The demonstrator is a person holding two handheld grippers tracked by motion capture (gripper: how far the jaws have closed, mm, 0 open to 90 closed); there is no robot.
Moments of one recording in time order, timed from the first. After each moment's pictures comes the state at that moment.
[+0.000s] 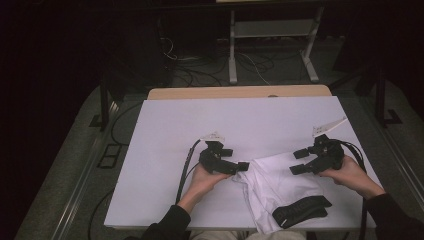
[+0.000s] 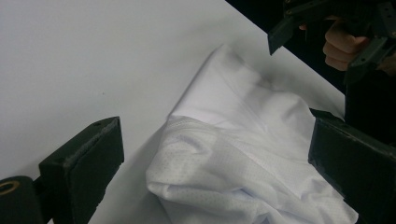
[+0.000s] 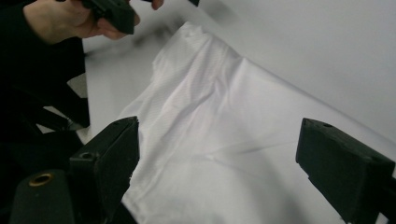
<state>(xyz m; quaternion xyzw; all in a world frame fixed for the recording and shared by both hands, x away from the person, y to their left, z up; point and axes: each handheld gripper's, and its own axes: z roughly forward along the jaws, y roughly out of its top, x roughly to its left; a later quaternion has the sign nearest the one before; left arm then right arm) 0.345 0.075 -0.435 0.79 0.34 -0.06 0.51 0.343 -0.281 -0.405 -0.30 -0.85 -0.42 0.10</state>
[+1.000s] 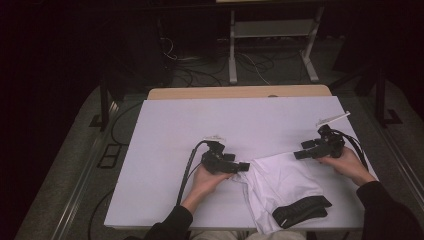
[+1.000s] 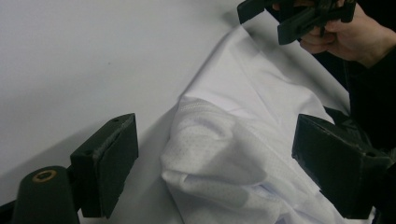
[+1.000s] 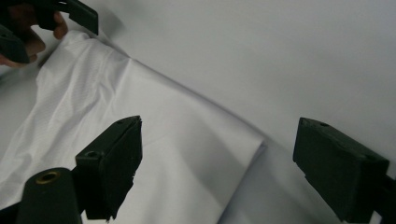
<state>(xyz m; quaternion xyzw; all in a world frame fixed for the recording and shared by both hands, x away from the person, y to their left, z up) 0.352 0.071 -0.452 0.78 0.37 -0.10 0.49 0.393 -0.316 -0.442 -0.39 -0.83 -0.40 0.06</state>
